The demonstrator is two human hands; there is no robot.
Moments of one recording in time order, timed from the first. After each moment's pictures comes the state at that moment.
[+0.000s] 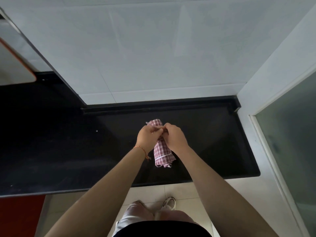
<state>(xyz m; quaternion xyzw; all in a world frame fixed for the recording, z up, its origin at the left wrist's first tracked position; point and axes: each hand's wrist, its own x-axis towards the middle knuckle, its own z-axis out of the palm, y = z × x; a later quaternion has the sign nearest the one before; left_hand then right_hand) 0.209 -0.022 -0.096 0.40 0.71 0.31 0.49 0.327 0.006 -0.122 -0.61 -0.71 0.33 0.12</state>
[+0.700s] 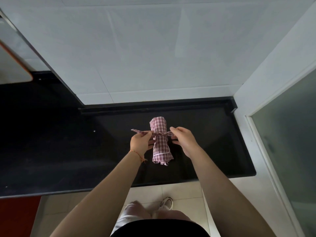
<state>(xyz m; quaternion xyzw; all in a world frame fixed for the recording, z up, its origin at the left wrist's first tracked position) 0.201 -0.030 -0.111 0.14 0.70 0.40 0.58 0.362 0.008 -0.120 -0.65 -0.38 0.60 0.26</state>
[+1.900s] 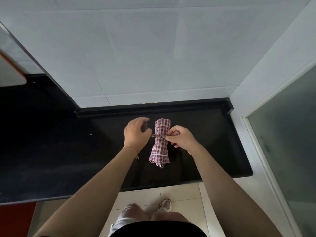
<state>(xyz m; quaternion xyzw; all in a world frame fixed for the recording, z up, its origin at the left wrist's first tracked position) 0.183 -0.010 -0.100 0.57 0.73 0.27 0.26 0.376 0.017 -0.107 -0.65 -0.54 0.52 0.13</state>
